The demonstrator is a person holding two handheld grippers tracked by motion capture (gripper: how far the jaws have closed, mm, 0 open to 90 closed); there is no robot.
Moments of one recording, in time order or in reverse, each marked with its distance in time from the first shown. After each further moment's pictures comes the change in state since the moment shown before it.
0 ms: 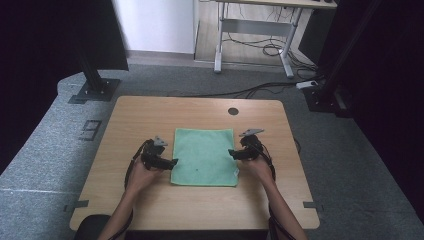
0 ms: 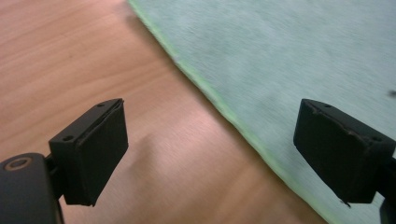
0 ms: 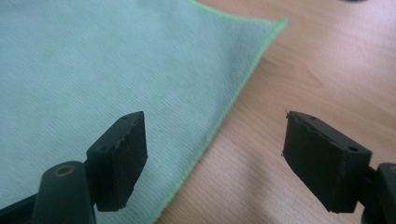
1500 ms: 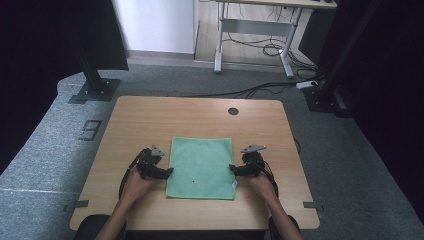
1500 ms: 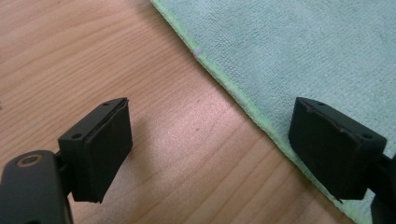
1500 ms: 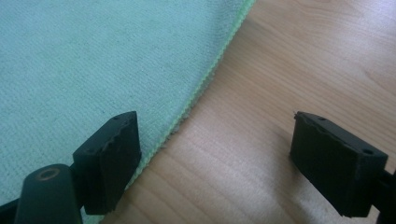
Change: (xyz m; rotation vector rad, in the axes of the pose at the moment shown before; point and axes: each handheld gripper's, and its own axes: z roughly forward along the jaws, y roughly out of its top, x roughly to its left) left arm -0.012 -0.031 -0.013 0.053 0.011 0.035; right arm 0.025 -0.047 -0.011 -0.006 0.011 0.001
